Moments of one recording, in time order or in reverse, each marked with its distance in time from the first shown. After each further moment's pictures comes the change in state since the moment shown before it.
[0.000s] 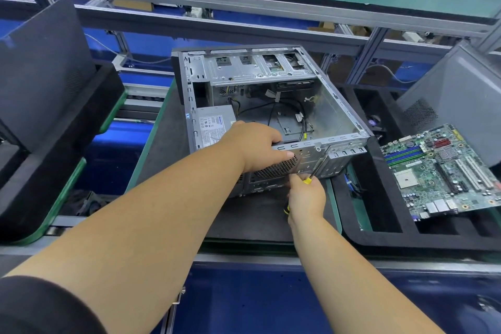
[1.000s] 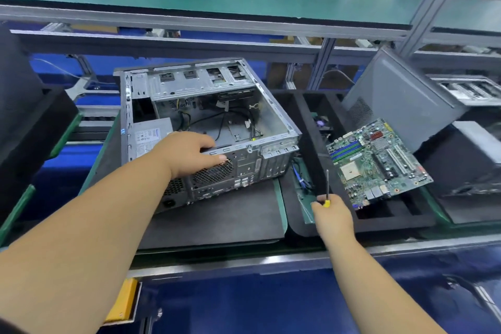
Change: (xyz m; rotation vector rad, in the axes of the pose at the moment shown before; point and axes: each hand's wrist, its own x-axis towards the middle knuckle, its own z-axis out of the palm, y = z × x) left_hand -0.002 0.006 -0.003 0.005 -0.077 -0.095; right_hand 0.056 -0.013 -0.183 -0.651 0.023 -0.122
